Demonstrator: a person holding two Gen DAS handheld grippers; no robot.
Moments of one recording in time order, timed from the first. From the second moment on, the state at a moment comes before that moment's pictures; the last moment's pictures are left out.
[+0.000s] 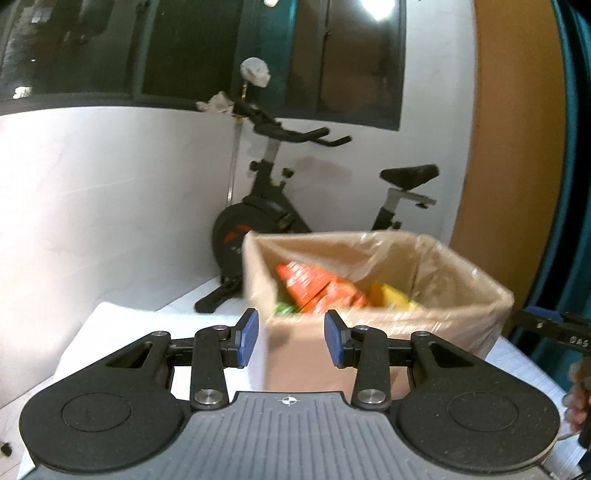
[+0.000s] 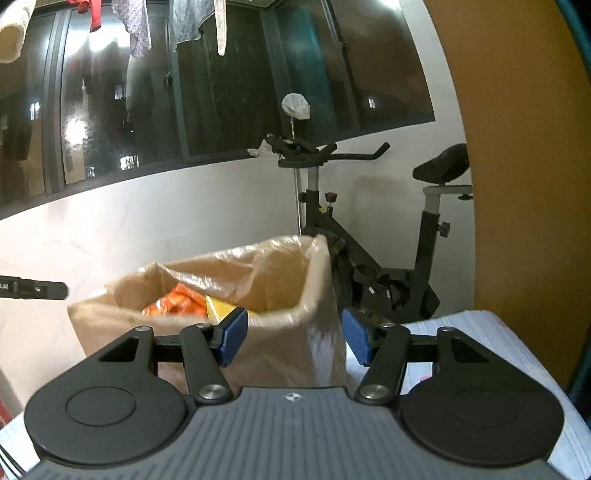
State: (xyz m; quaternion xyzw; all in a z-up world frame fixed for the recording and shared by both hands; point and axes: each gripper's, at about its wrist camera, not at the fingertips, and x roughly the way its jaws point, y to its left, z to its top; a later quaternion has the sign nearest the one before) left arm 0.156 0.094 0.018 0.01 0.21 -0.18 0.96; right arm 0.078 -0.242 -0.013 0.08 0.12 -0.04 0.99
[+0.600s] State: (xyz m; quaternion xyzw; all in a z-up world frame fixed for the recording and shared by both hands) left arm 0.152 0.080 -0.083 -0.01 0.32 -0.20 0.93; right arm 0.100 -0.193 -0.117 0.07 0.26 0.02 0.96
